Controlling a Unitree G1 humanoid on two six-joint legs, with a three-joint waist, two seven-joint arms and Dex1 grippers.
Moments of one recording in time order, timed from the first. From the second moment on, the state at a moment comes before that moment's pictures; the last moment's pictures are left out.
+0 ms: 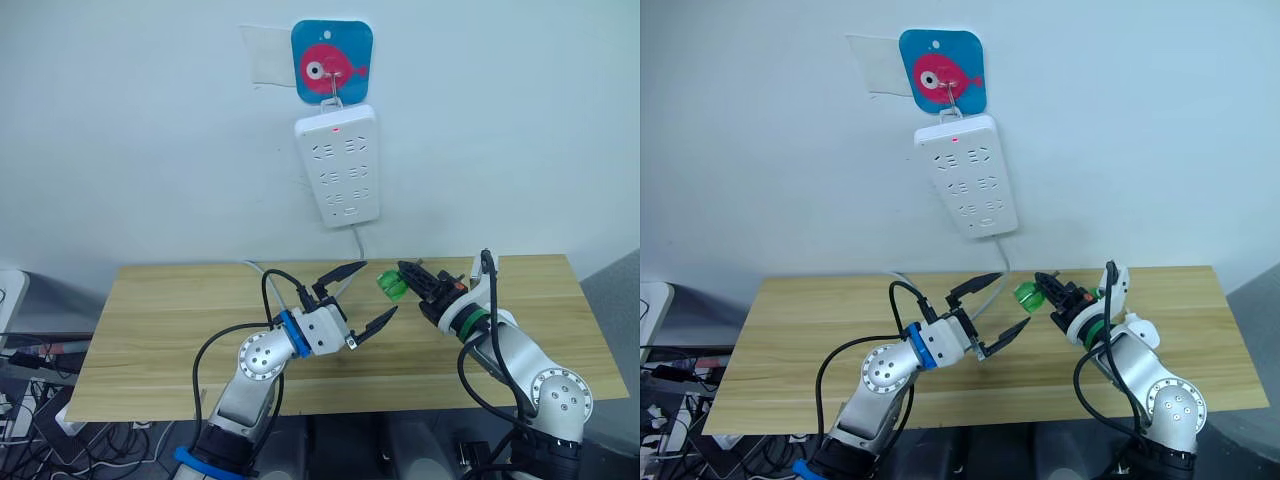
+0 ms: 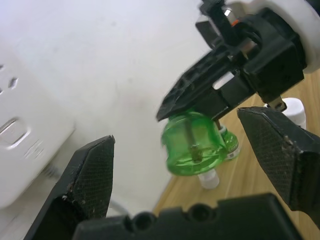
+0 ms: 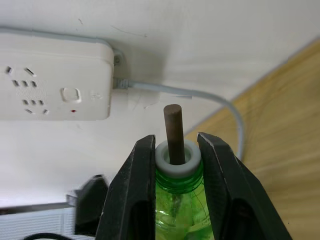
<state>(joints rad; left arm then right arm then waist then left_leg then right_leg) -0.13 0.18 -0.28 -0.02 -0.01 -0.33 -0.64 -0.13 -0.06 -0.32 -0.39 1.57 0.93 -0.42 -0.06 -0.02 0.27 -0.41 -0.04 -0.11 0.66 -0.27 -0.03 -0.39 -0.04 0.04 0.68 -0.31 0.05</state>
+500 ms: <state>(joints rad) -0.17 0.08 -0.29 0.01 -0.23 -0.16 -0.68 -0.09 -0.18 -0.20 -0.39 1.74 0.77 -0.48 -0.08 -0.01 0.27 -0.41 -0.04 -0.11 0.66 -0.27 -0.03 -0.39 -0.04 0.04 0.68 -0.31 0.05</state>
